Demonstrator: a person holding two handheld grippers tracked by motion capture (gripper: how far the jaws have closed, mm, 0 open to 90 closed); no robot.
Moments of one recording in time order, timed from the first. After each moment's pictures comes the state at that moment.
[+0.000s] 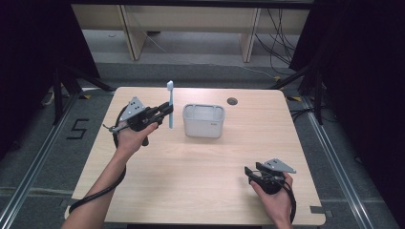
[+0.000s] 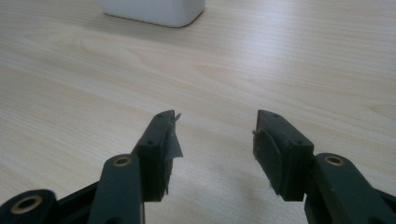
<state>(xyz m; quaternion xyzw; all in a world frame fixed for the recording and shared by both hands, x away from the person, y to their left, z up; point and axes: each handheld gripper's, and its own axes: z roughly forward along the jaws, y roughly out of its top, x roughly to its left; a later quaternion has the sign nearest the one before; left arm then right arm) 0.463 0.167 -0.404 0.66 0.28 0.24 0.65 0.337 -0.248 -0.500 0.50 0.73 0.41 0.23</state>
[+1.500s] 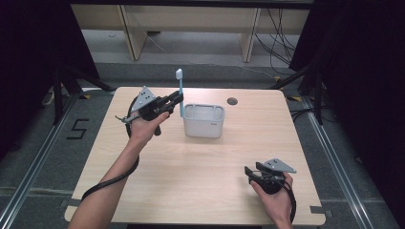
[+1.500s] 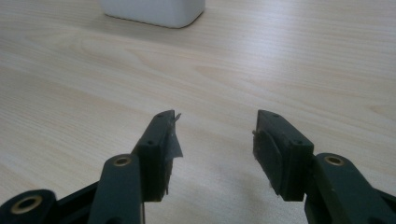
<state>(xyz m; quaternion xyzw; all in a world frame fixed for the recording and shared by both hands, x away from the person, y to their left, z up) 0.489 0.137 -0.393 0.63 0.28 0.24 0.68 0.337 -0.249 -0.500 0.50 0.73 0.41 0.22</state>
